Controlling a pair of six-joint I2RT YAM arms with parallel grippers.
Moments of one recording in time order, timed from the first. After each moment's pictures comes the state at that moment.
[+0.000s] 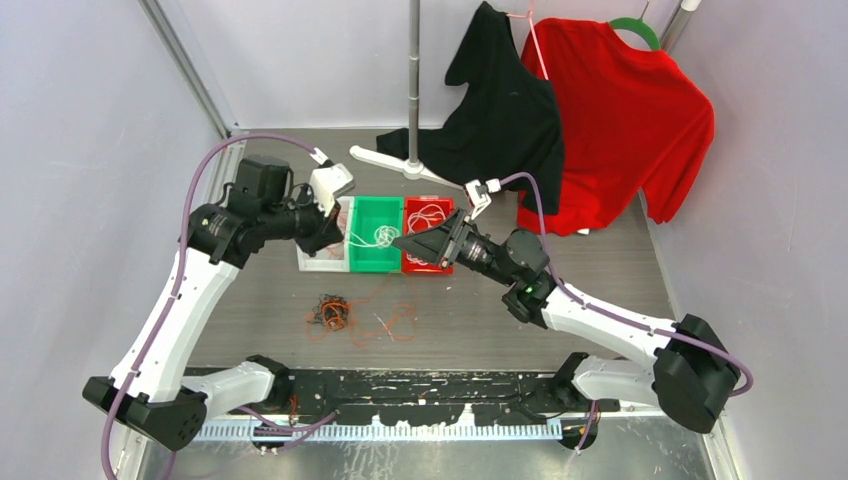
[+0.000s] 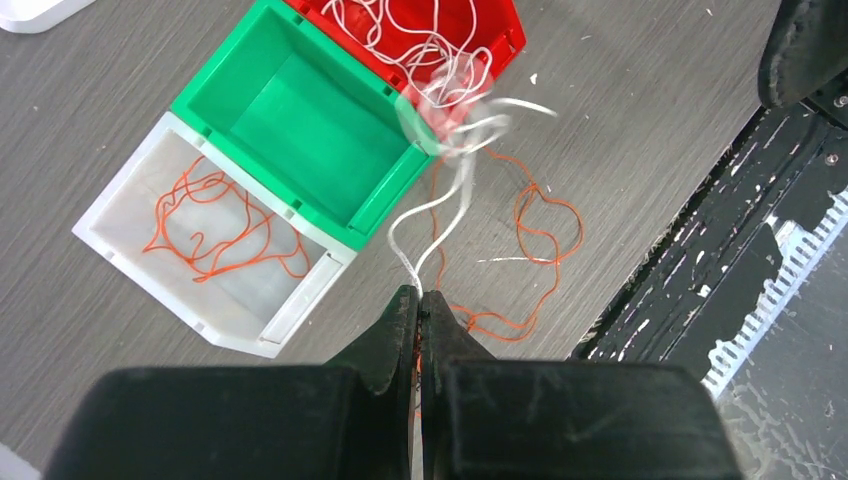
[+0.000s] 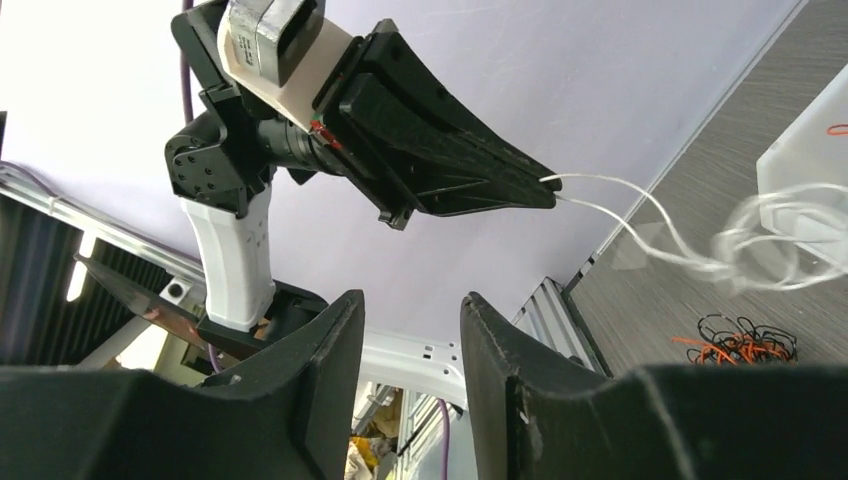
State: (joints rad) left arm -0.40 1.12 1.40 -1.02 0.41 0.35; right arm 0.82 1.16 0.63 0.83 -0.33 1.20
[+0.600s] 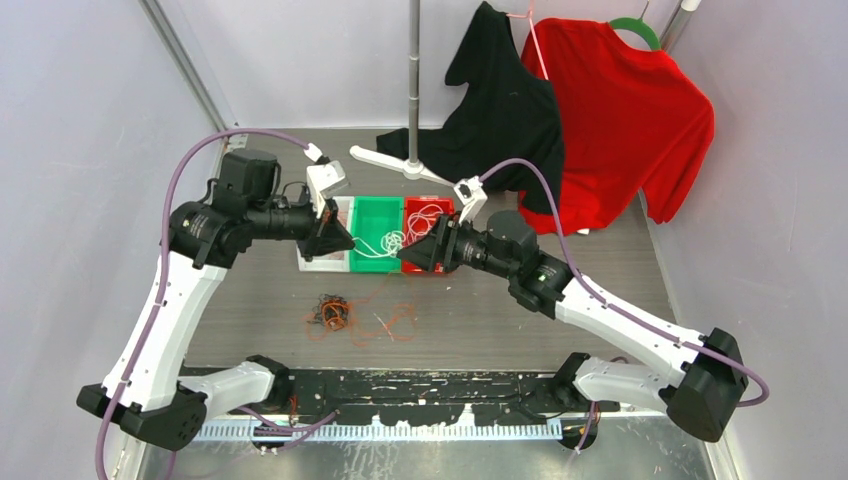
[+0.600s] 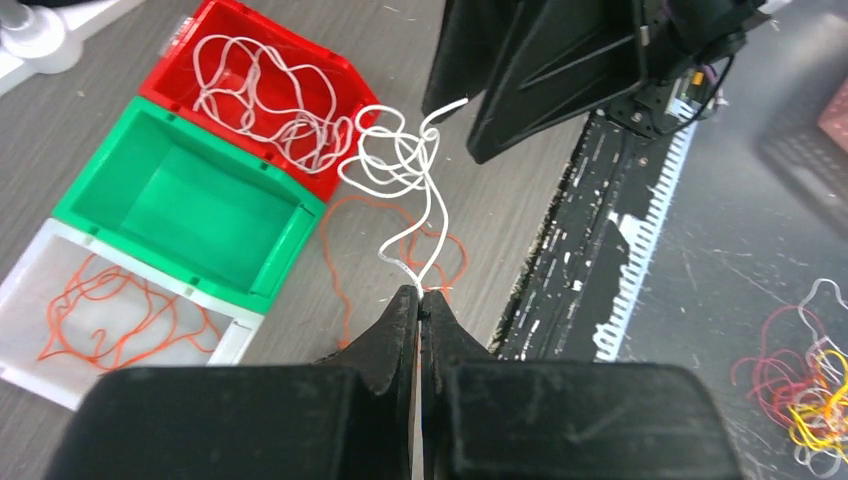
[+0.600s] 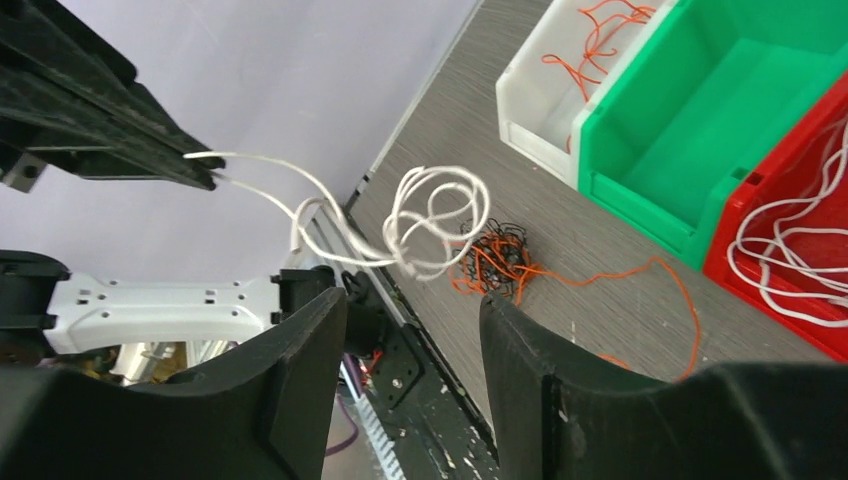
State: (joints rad) left arm -0.40 1.12 1.52 -1.10 0.67 0.33; right arm 0.82 1.09 0.82 0.12 -0.25 0.76
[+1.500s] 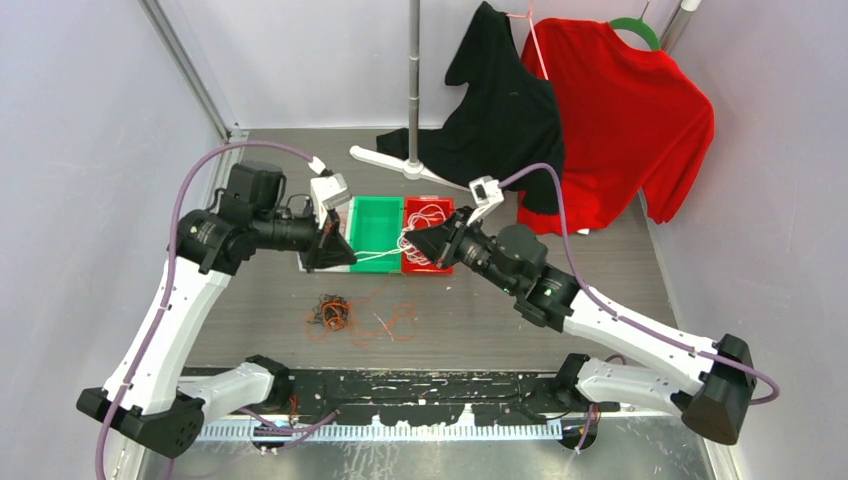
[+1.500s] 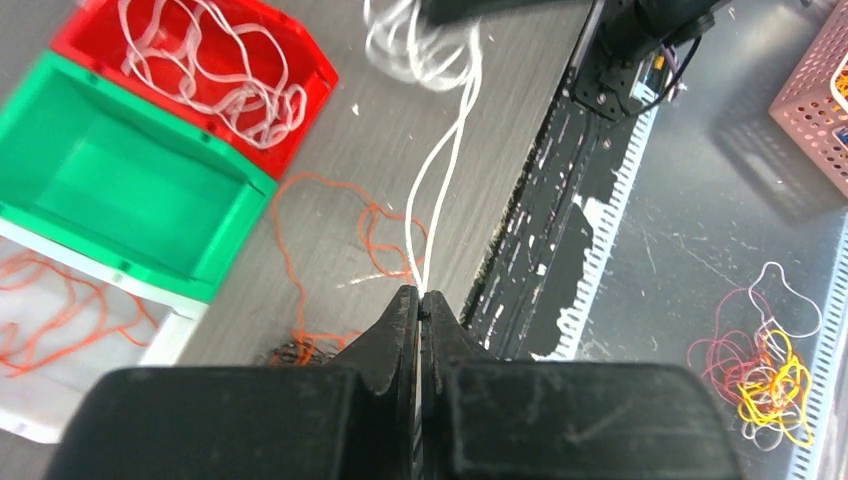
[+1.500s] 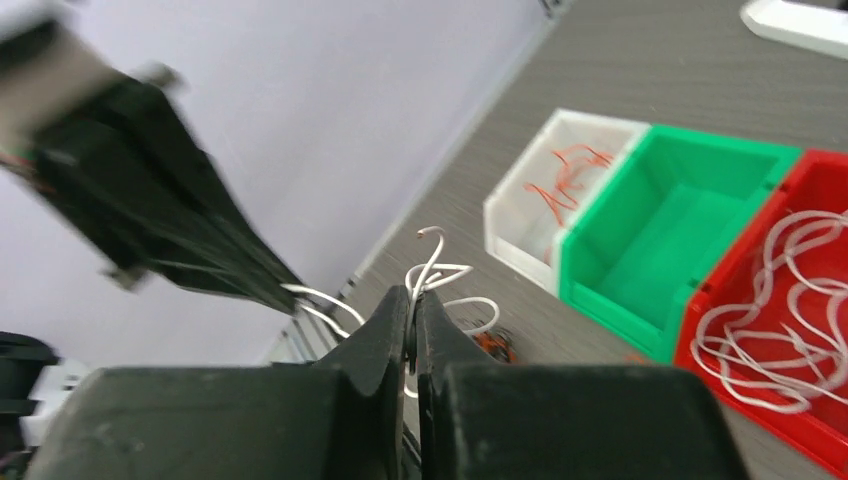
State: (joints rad) left arm -0.40 1.10 1.46 -1.11 0.74 0.31; right arm 0.92 1.04 0.83 0.19 0.05 0.66
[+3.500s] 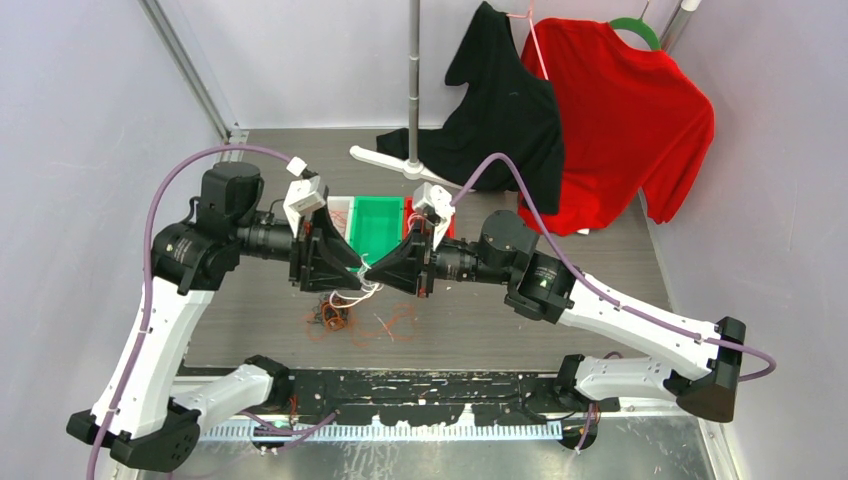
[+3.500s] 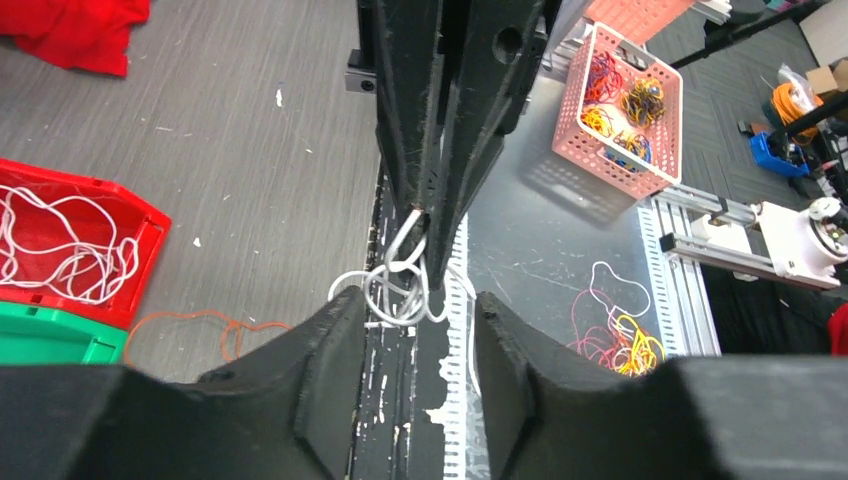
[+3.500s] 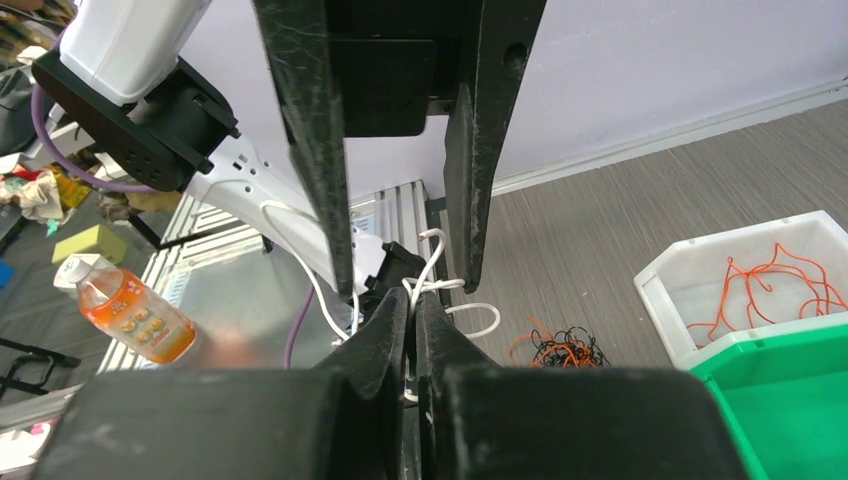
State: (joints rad) left arm -0.40 1.02 1.46 -1.05 1.15 0.21; right arm 1.07 1.12 1.09 0.10 -0.39 0.31
